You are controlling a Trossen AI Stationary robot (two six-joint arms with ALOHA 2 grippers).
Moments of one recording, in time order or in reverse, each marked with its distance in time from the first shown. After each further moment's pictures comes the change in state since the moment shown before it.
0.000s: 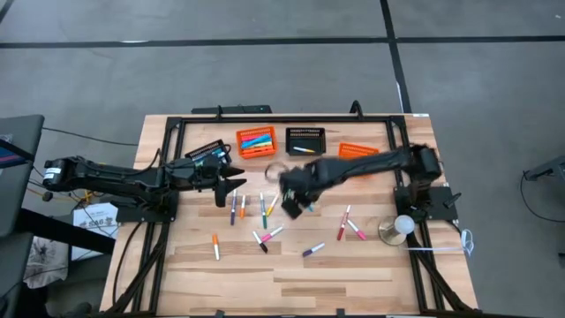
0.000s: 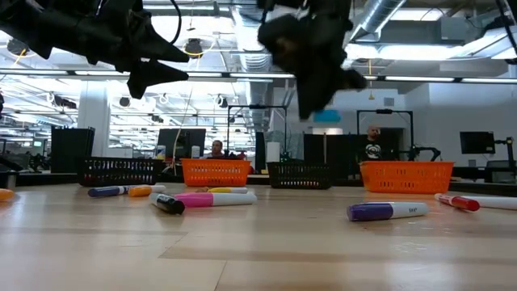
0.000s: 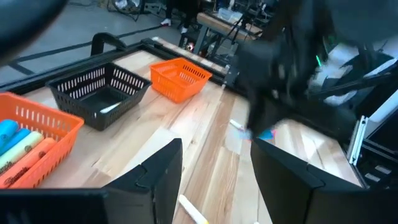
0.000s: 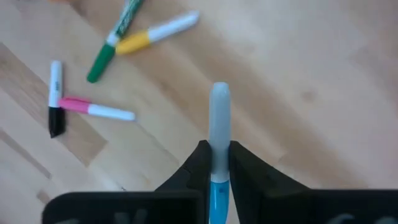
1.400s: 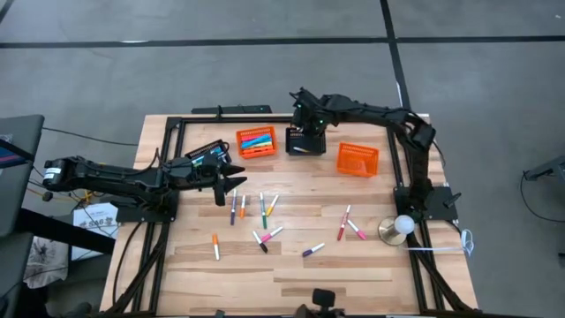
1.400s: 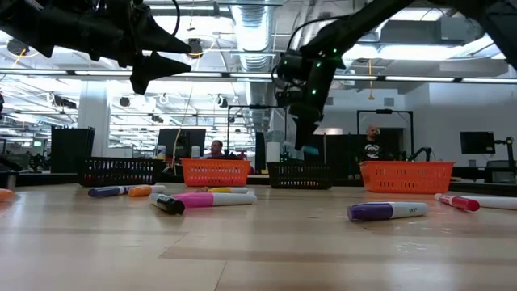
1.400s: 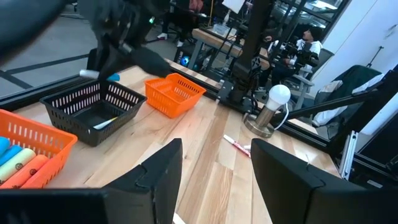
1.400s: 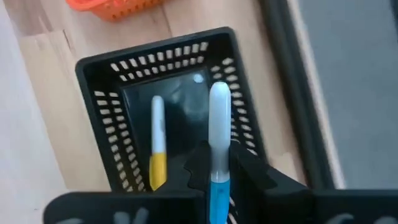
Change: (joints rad) left arm 0.000 0.001 0.000 0.062 -0.003 -0.003; right arm -0.610 0.065 0.000 0.245 0.027 -1.198
